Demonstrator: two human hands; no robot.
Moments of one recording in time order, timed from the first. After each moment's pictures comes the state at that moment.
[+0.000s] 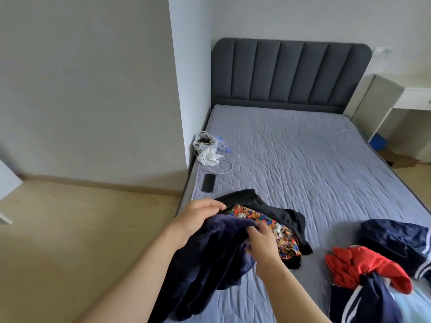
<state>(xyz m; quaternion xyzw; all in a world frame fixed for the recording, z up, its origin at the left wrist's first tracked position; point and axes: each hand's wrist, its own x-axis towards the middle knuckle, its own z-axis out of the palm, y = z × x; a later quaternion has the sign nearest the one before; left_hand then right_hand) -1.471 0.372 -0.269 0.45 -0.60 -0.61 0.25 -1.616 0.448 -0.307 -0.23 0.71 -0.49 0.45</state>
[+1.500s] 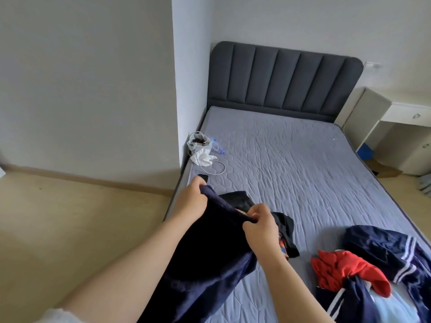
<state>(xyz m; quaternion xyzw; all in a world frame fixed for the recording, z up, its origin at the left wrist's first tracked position) -1.494 0.337 -0.277 0.60 -0.68 -0.32 0.28 -1.627 0.447 -0.269 -0.37 0.75 -0.44 0.32</state>
